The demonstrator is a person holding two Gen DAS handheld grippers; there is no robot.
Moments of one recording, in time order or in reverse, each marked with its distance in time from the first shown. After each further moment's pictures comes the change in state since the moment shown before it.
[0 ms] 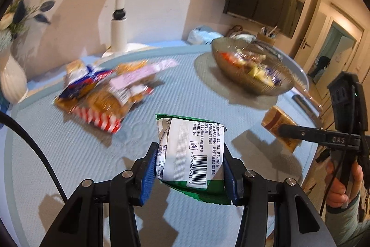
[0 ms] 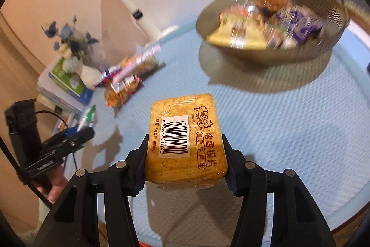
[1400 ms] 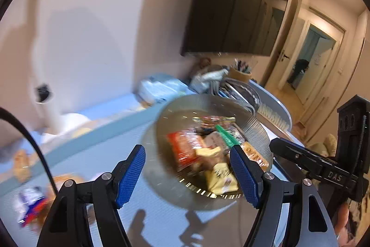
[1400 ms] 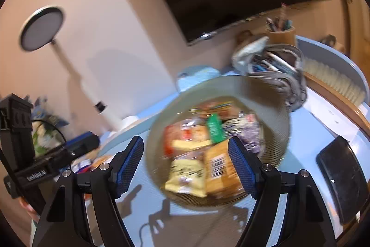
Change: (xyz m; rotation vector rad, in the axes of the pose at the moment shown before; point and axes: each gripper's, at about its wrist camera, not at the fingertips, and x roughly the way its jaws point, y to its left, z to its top) left arm 0.062 -0.077 0.174 0.083 -0.098 -0.109; right arm -0.054 -0.043 0.112 0.056 -0.337 -0.178
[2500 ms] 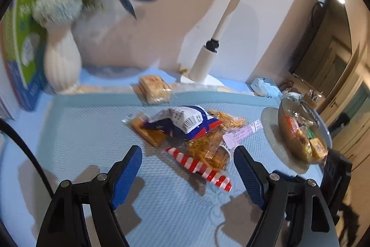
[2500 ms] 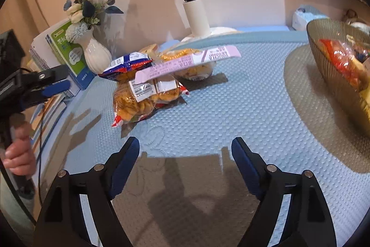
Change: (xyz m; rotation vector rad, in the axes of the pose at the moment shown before) left arm -0.117 0.223 -0.143 -0.398 -0.023 0.232; right arm 0.124 0.160 -0.150 -0.334 0.310 0.204
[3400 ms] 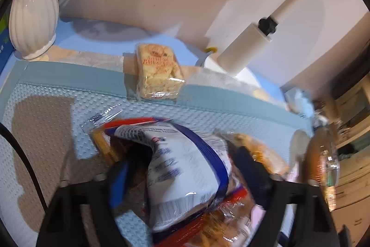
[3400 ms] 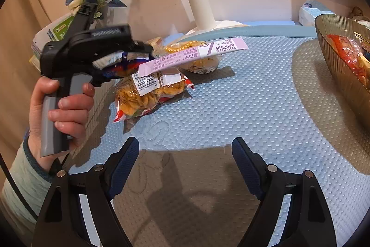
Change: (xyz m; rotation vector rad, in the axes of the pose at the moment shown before) left arm 0.131 0.009 0.046 -0.233 0.170 0.102; right arm 0.008 0.000 -0.002 -0.016 0.031 0.032
